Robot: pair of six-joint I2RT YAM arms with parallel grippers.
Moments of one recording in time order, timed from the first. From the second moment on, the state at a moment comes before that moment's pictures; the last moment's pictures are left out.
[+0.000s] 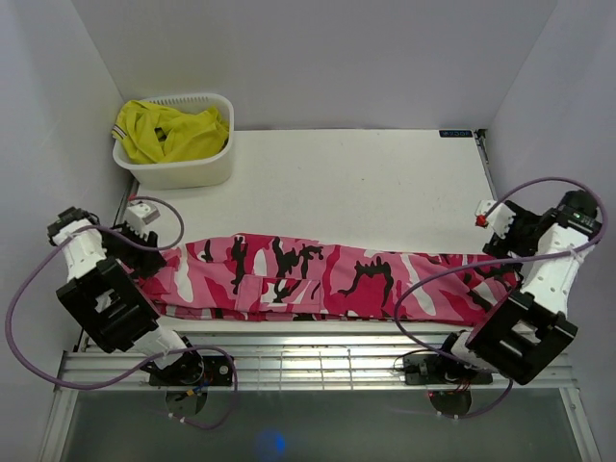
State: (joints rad) left arm 0.73 1.52 1.19 -1.18 0.78 1.36; right arm -0.67 1.27 1.16 -1.06 -0.54 -1.78
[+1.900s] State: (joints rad) left arm 0.59 1.72 1.07 -0.74 0.38 0.78; right arm -0.55 1.64 1.01 -0.99 -0.42 -0.85
